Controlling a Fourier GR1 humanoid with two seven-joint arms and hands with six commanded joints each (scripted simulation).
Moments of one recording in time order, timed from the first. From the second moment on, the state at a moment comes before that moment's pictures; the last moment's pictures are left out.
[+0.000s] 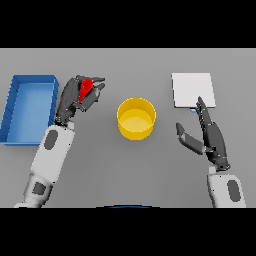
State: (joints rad) left arm -0.50 0.06 -0.08 -1.20 -0.31 0.12 -0.02; right arm 0.02 -0.09 0.06 -1.63 0.14 0.02 -0.07
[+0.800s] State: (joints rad) left arm -0.80 0.28 -0.48 -1.06 -0.68 -0.10 0.13; right arm 0.04 -0.09 0.08 -1.65 0.16 0.01 -0.04
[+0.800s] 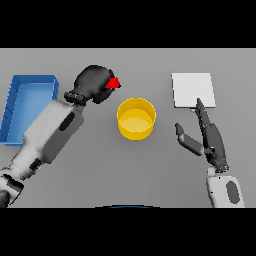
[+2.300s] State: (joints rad) left arm -1.30 0.22 -1.20 -0.78 -1.04 -0.46 0.04; right arm 0.04 -0.07 0.04 -1.63 0.10 0.02 -0.04
